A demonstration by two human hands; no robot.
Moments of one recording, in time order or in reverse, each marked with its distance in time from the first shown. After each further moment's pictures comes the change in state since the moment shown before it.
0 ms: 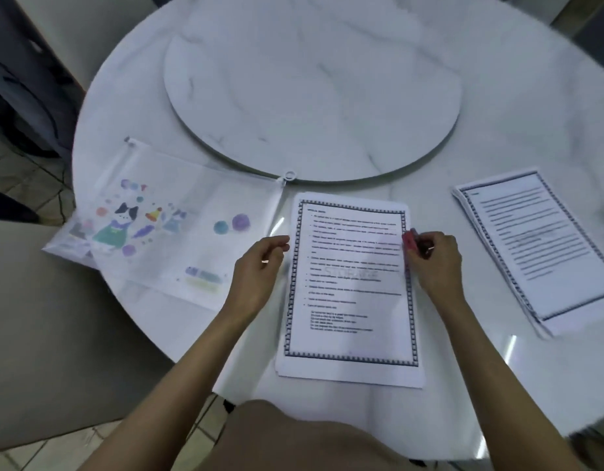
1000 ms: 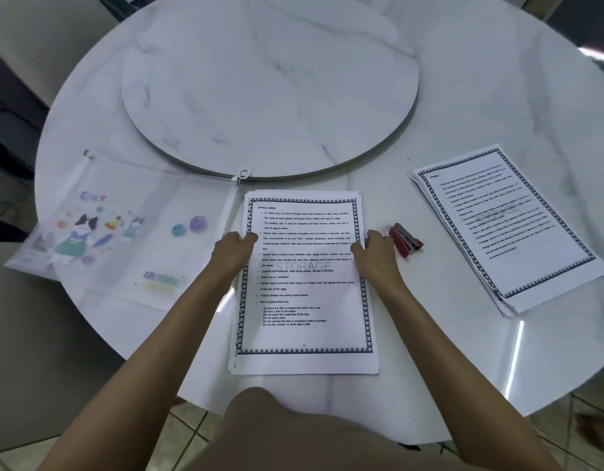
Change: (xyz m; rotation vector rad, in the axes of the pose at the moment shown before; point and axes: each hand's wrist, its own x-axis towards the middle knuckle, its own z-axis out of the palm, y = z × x) left_hand 0.040 0.018 0.044 0.098 -0.050 -0.452; right_hand -0.003 -0.003 0.011 0.120 -0.286 0.219
